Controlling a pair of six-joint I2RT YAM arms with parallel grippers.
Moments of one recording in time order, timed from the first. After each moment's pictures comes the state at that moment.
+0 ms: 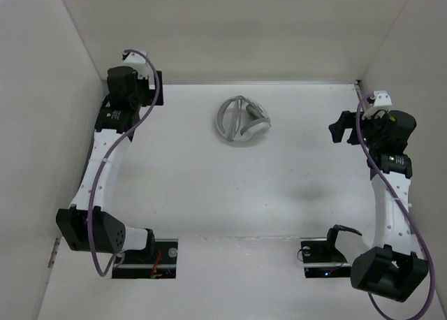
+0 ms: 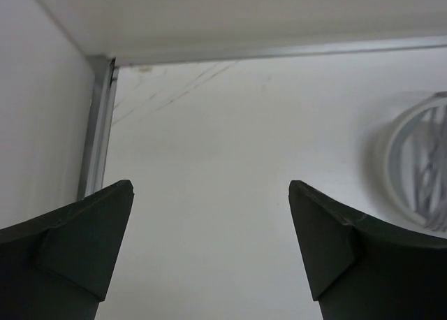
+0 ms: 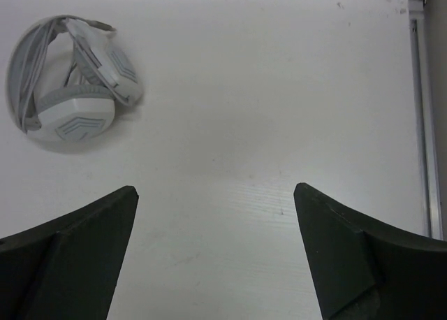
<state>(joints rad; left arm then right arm) -0.13 1.34 1.41 -0.39 -0.13 0.06 -0.30 0.98 0.96 -0.34 -0.47 -0.07</state>
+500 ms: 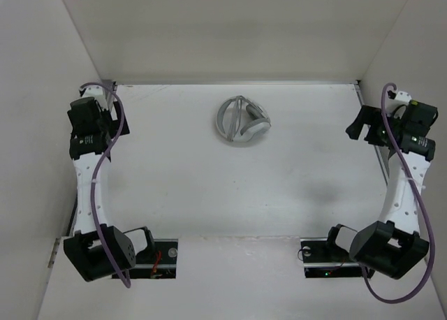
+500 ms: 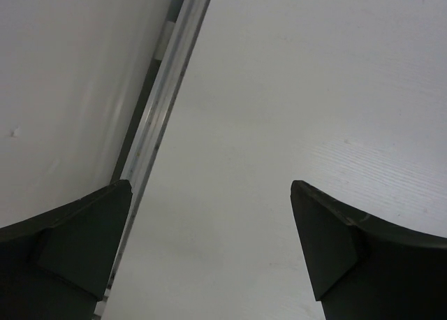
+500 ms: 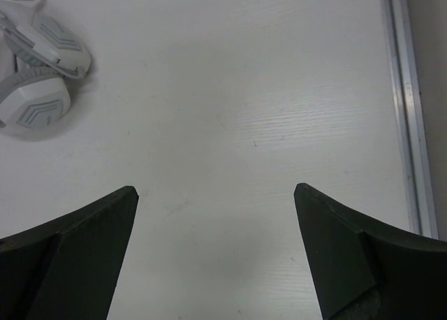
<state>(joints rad) 0.26 1.17 1.16 -0.53 -0.08 0.06 -0.46 1.17 1.23 -0.74 -0.43 -0.06</state>
